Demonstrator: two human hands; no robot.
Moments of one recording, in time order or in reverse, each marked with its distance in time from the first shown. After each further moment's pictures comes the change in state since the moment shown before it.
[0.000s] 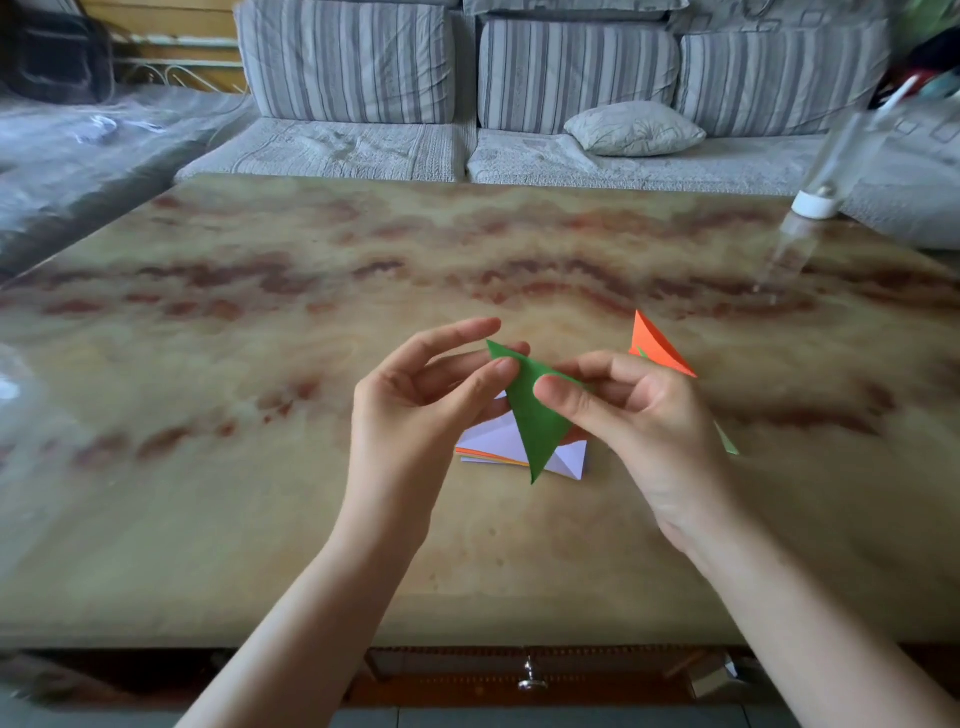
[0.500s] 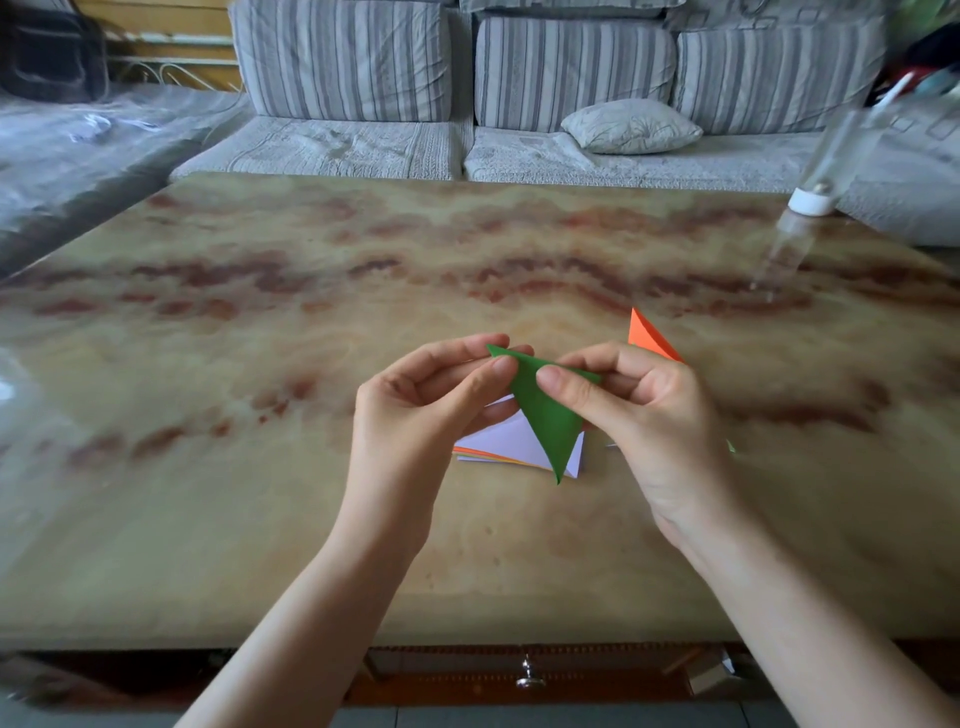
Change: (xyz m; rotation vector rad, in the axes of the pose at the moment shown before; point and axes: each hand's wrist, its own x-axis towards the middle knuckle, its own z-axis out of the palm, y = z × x) left_hand -0.002 0.000 0.003 -0.049 -0.005 -0.077; right_hand -0.003 -0.008 0.003 -0.028 0.060 -0.033
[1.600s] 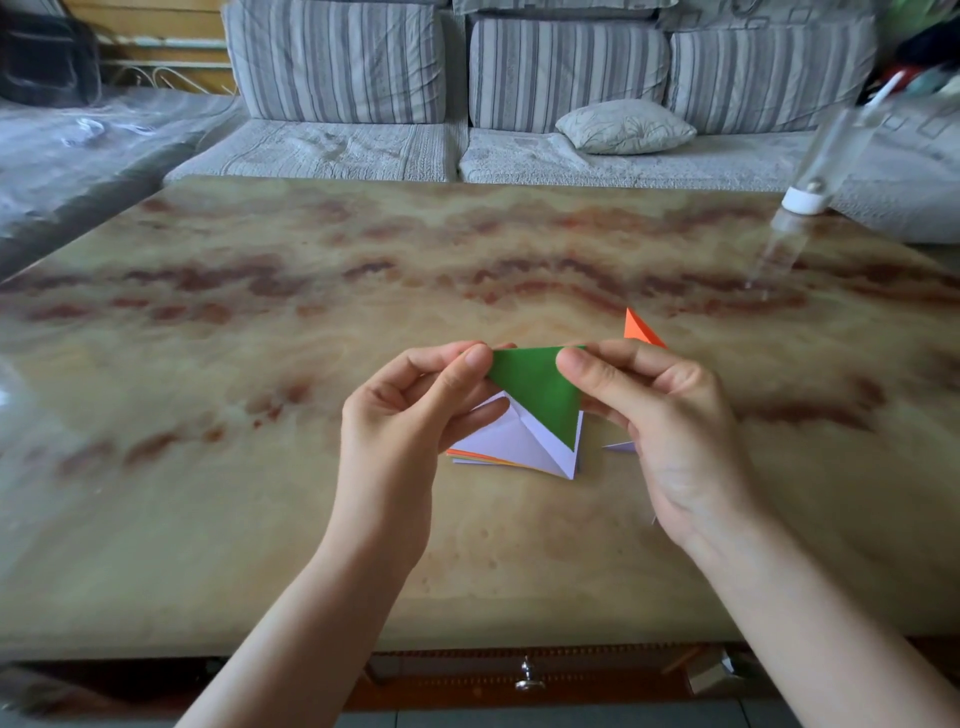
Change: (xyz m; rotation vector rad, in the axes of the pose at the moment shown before) left_hand -0.002 -0.002 0.002 -0.088 0.089 -0.023; right_hand 0.004 0.002 -0.007 0.115 0.083 0.063
